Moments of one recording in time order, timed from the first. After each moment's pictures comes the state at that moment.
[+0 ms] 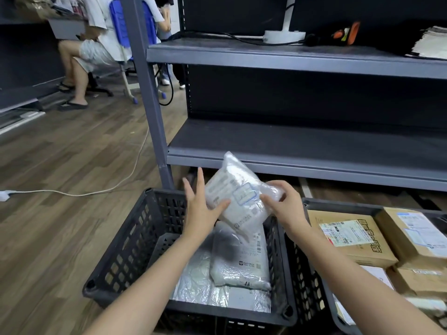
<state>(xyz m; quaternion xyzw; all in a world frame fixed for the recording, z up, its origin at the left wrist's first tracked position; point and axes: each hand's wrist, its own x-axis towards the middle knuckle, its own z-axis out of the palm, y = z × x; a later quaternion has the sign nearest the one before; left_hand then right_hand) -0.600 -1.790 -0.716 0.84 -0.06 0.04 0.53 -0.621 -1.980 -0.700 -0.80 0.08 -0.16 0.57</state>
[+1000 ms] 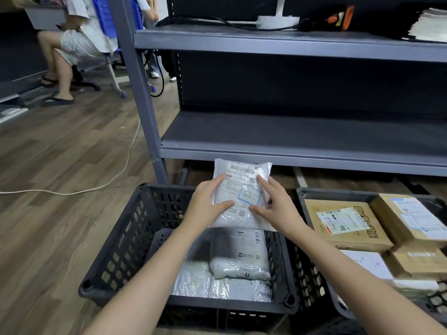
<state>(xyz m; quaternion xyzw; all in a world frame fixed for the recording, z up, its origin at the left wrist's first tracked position) -0.589 -1.789 -0.723 0.86 -0.15 -0.01 0.48 -0.632 -1.975 -0.717 -0.92 0.01 -0.07 0.38</state>
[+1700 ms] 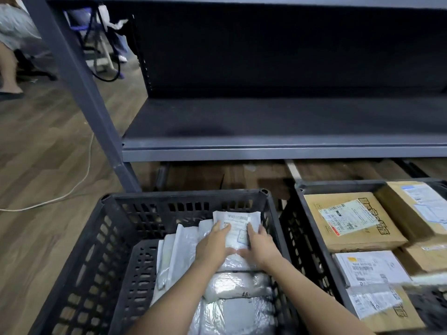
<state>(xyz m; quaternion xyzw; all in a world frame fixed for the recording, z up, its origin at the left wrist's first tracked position) -0.547 -1.843 -0.866 0.94 -0.17 -0.20 0.20 -0.585 -1.976 -0.860 -0.94 0.15 0.21 0.23</state>
